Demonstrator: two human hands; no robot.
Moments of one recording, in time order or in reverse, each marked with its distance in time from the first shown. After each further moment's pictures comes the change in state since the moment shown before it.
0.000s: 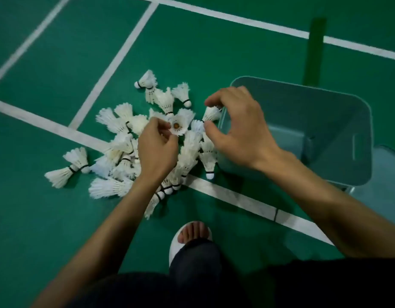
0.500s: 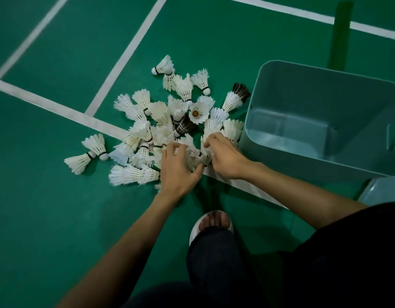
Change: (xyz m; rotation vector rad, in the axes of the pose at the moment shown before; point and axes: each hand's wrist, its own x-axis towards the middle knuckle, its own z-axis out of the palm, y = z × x) left_hand -0.047 -0.098 0.005 0.312 -0.223 0.105; right_hand -0.041 0.025 0.136 -0.117 -0.706 0.303
